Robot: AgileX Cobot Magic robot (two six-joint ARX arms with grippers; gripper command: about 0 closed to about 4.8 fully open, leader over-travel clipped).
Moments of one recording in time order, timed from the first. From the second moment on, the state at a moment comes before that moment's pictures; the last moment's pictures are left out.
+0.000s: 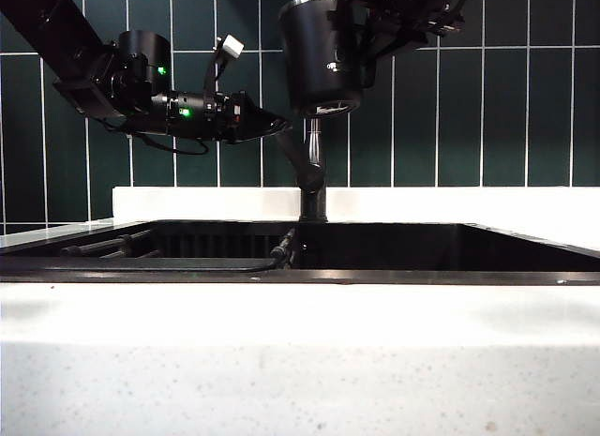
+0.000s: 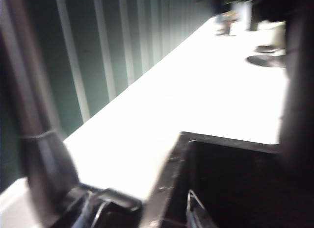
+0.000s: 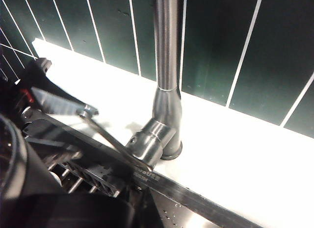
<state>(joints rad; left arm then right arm) -0.22 2.22 1.74 0.45 1.07 0.17 0.36 1.71 1.59 -0.23 -0.08 -0.03</state>
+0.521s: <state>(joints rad) -0.23 2.22 1.74 0.43 1.00 0.19 0.36 1.71 1.59 -0.21 -0.08 -0.03</state>
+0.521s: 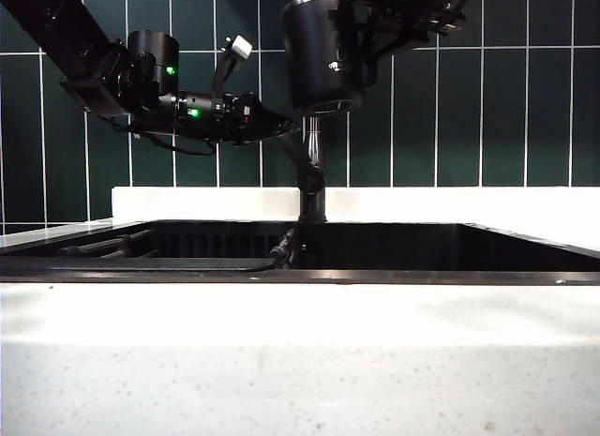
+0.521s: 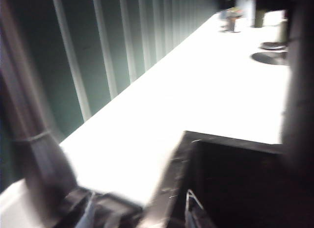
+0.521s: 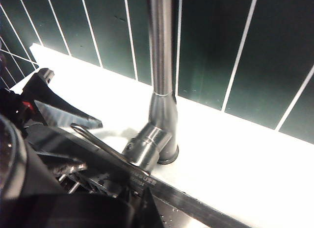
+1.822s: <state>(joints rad) -0.23 2.22 1.74 0.40 0.85 0.21 0.36 1.71 1.59 -0.22 -0.15 -0.03</state>
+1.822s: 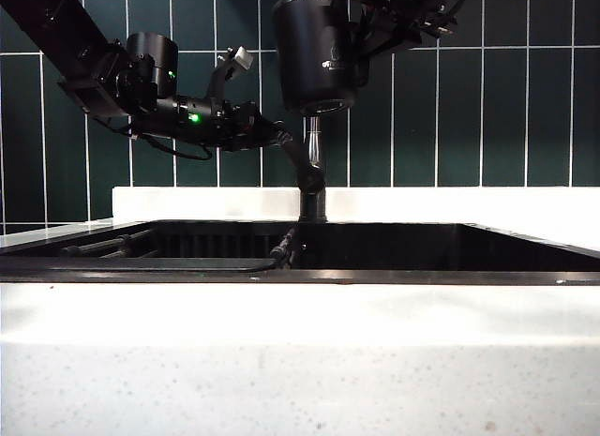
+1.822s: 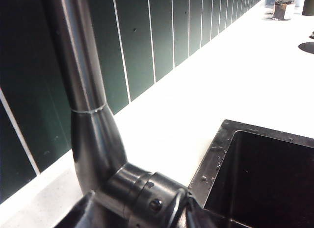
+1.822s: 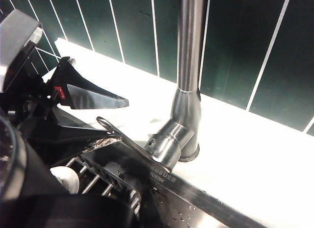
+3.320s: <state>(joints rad) -0.22 1.76 1.74 -0.40 0.82 0.15 0.32 1.68 1.60 -0.32 0.13 -0.45</state>
